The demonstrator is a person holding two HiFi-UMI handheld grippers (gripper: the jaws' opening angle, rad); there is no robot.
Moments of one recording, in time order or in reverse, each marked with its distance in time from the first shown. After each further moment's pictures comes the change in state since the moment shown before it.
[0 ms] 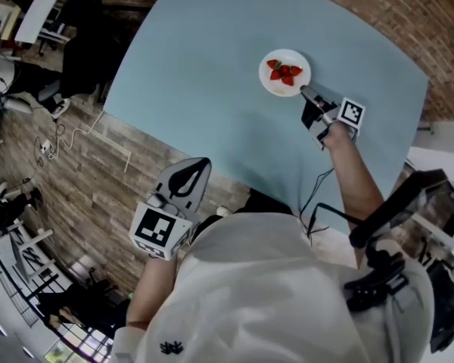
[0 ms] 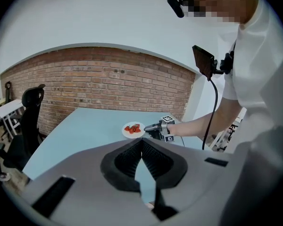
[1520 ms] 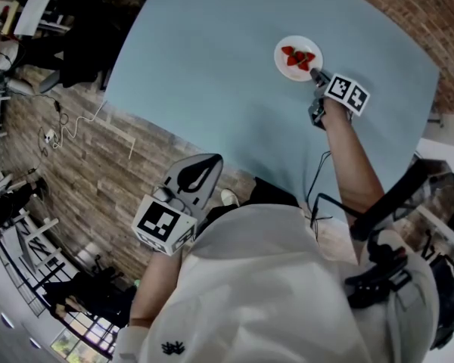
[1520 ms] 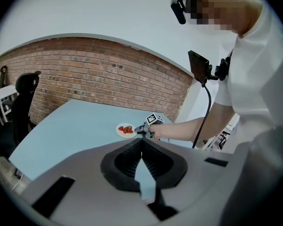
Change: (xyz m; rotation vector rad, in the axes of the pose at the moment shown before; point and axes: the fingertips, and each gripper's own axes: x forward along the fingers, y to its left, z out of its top) left arm -0.007 -0.008 -0.015 -0.087 0.017 -0.092; right arm 0.013 -0.048 0.021 -0.401 -0.083 -0.542
